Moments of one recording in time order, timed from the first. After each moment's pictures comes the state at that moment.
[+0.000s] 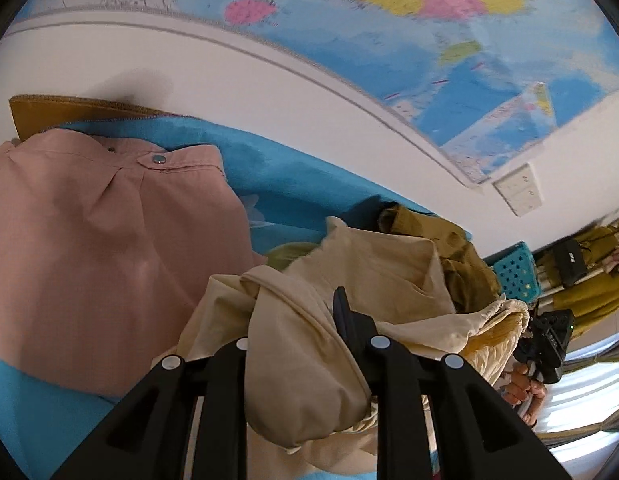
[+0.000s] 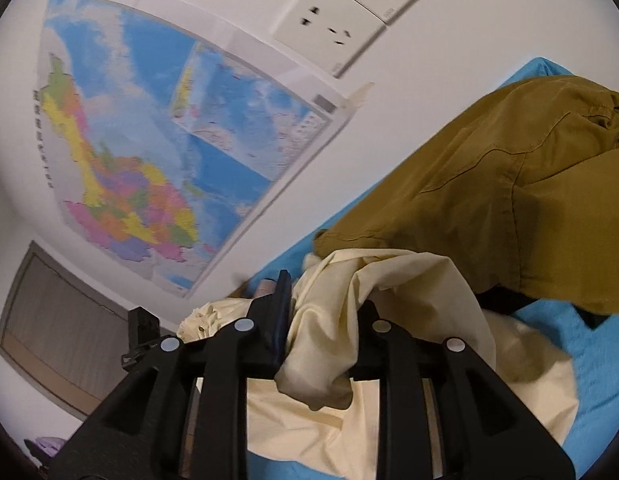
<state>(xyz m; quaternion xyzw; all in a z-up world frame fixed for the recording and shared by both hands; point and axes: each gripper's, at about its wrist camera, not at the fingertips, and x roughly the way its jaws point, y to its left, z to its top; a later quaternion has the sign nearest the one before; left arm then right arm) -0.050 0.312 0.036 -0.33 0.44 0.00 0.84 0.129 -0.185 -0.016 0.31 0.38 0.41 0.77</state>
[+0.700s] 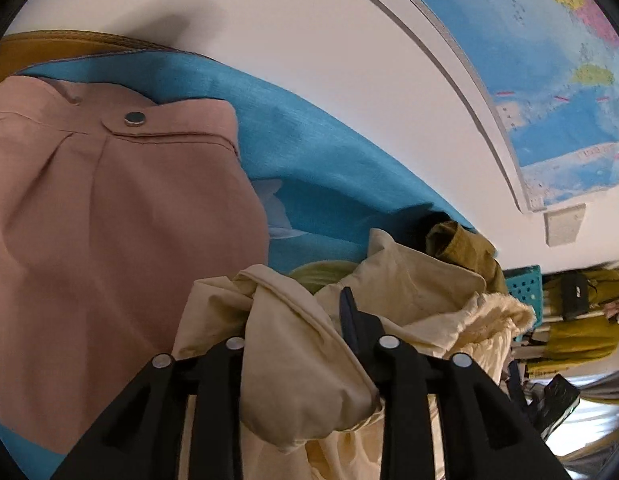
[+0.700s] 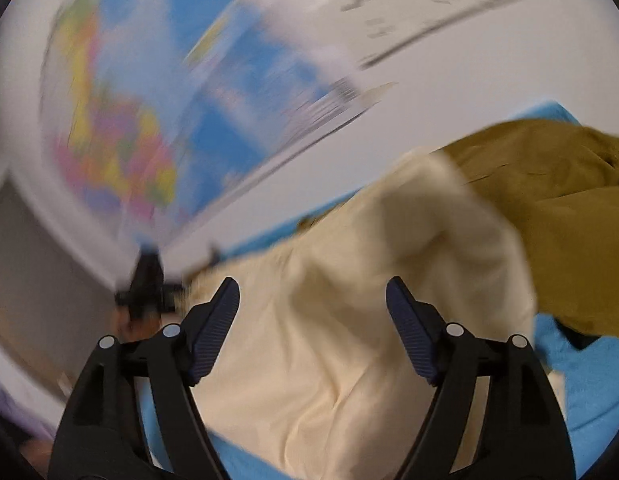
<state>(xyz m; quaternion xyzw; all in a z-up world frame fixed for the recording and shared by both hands) 0.015 0.340 -0.025 -0.39 0.50 0.00 0.78 0.070 -0.131 -0.017 0.13 0.33 0.42 0.84</state>
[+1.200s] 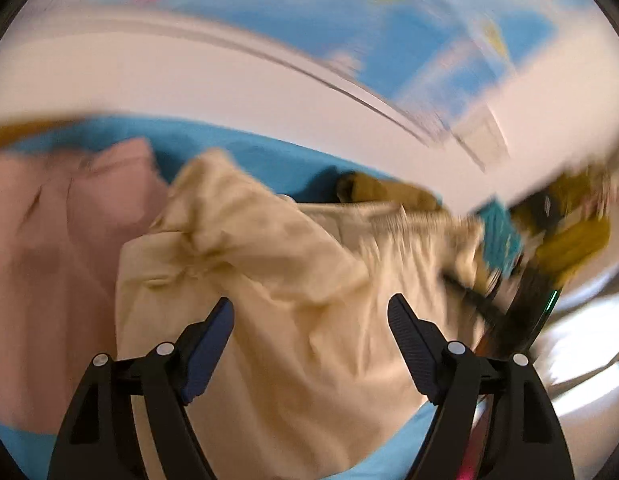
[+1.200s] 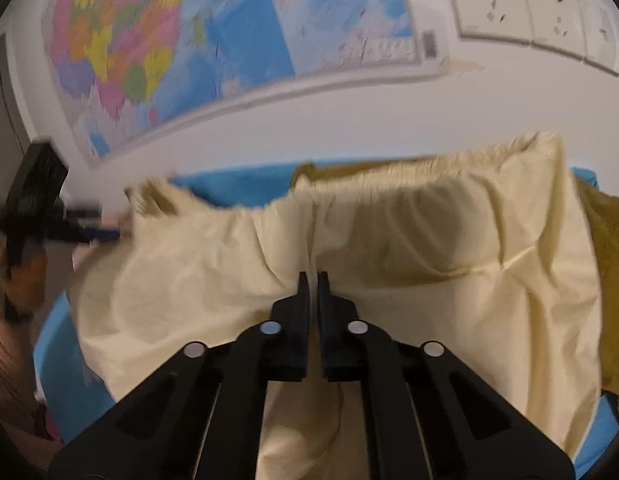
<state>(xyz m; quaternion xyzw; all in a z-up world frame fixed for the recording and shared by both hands) -0.047 0.264 0.025 -0.24 0.42 -0.10 0.87 0.084 -0.065 -0.036 0.00 0.29 0.38 0.88</state>
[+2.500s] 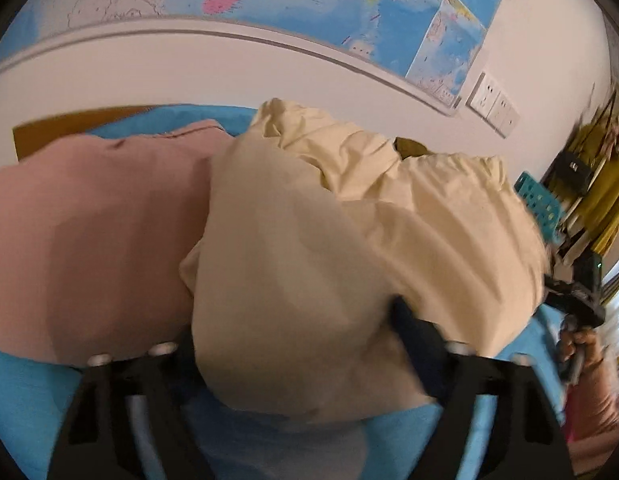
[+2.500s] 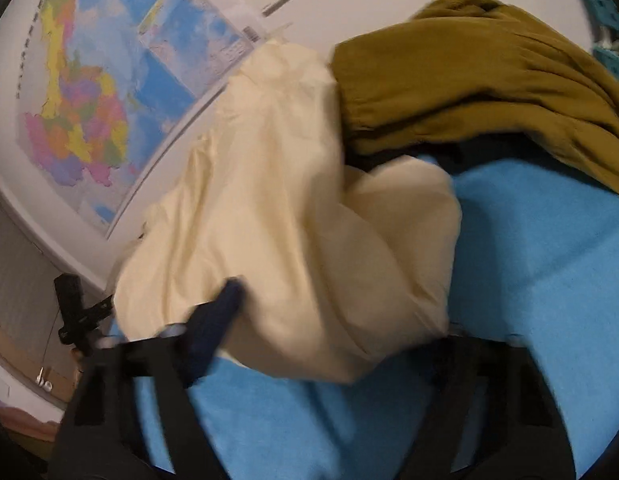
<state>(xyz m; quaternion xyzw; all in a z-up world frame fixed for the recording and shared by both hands) -0.141 0.267 -0.050 -0.17 0.34 -0.02 0.92 0.042 -0.226 -0.133 0.21 0.35 0.37 0.84</state>
